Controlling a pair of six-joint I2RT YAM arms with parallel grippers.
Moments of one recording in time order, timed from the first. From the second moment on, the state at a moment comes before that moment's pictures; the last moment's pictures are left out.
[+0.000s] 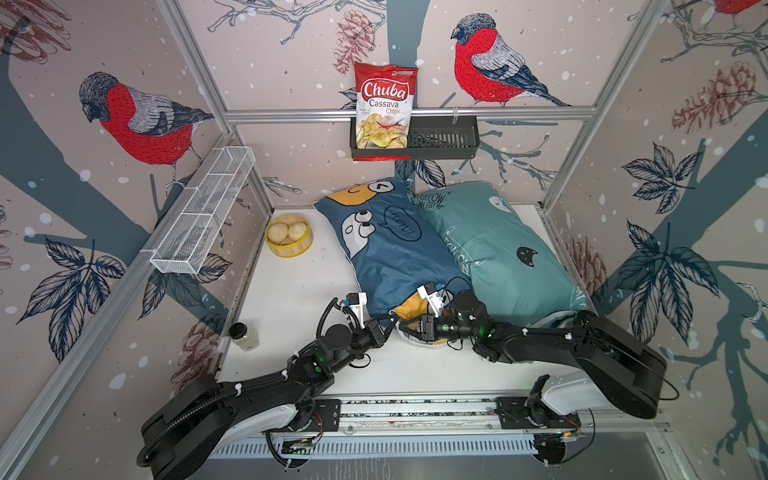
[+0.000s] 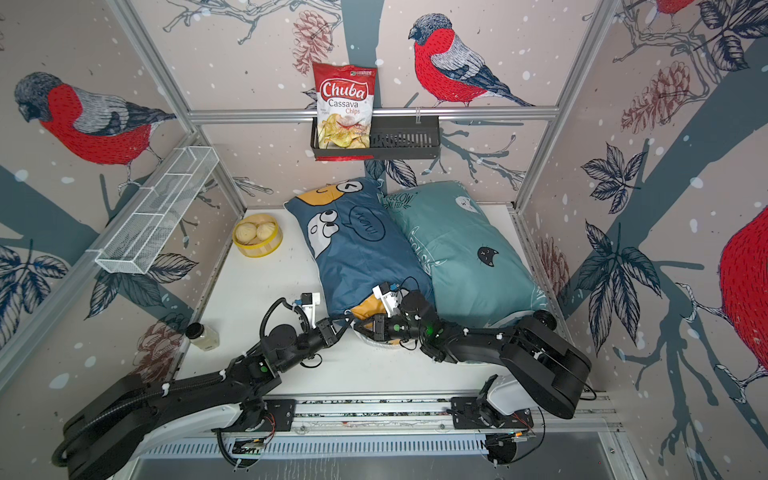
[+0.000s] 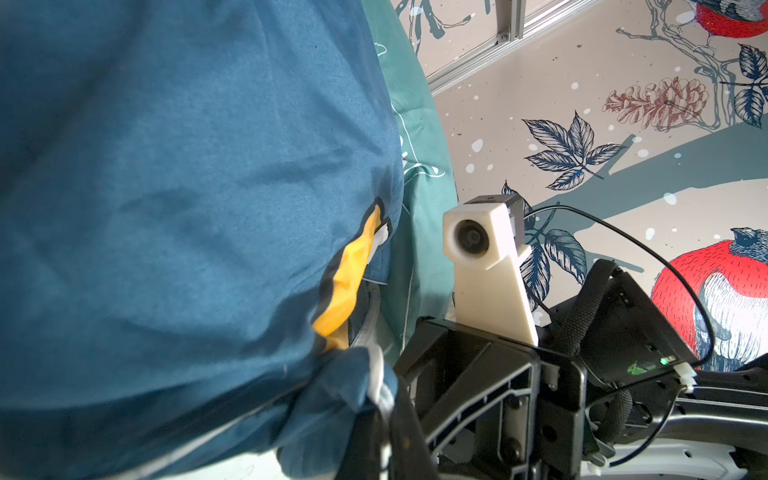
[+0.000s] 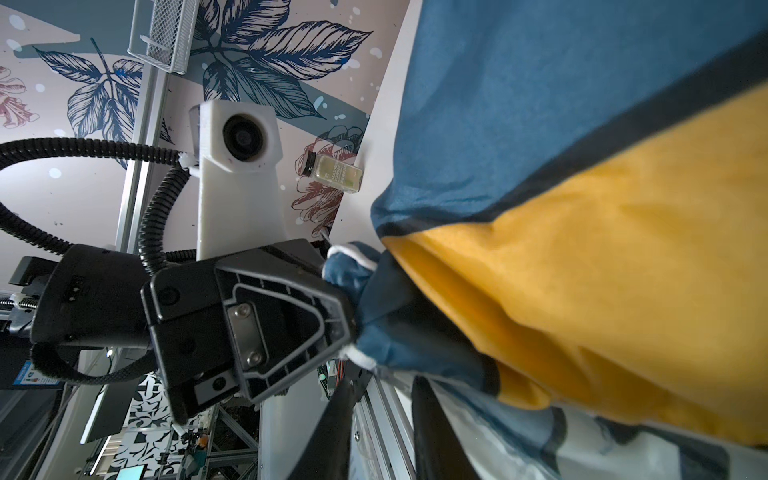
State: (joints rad) left arm -0.87 0.98 0.10 0.74 0.06 -1.09; right arm 0.93 1.42 0.45 0.63 -0.54 0.90
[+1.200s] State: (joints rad) left arm -0.87 0.89 0.10 0.68 0.03 -1.05; right arm 0.94 1.41 0.48 0.57 -0.50 0.87
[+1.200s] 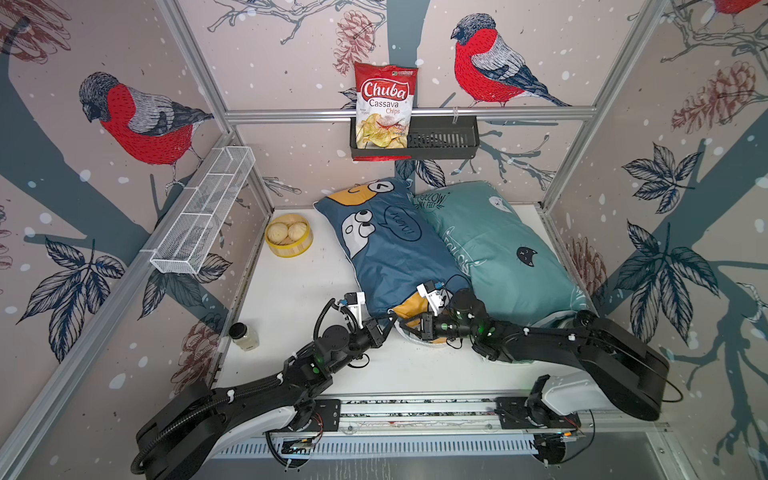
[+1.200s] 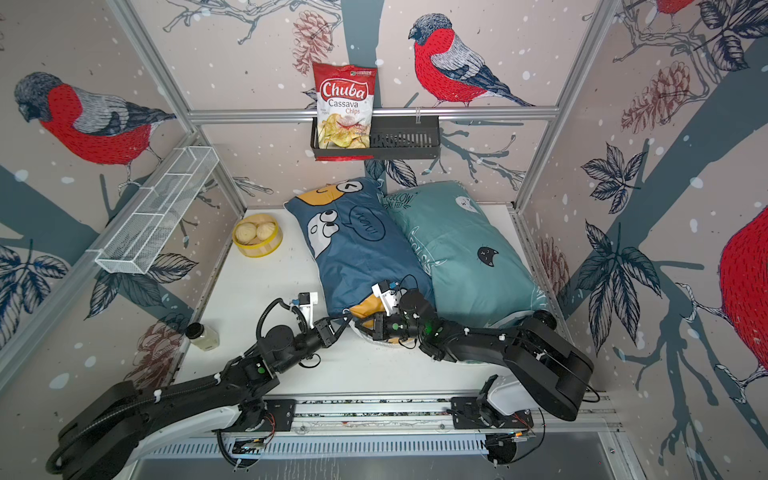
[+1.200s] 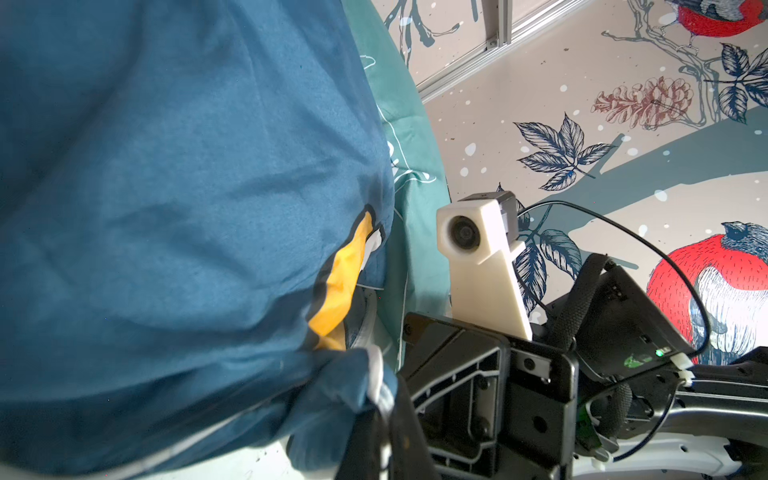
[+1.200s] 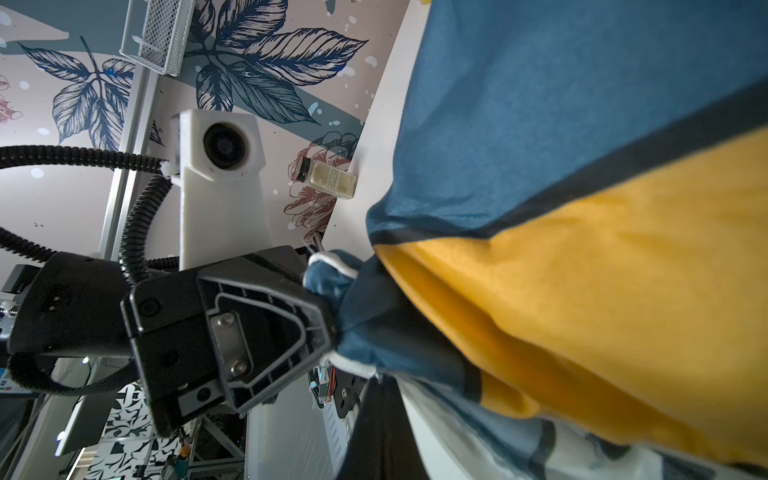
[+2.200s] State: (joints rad) left arm -0.73 0.62 0.07 0.33 -0.08 -0.96; right arm 0.99 1.34 0.52 0.27 -0.34 0.84
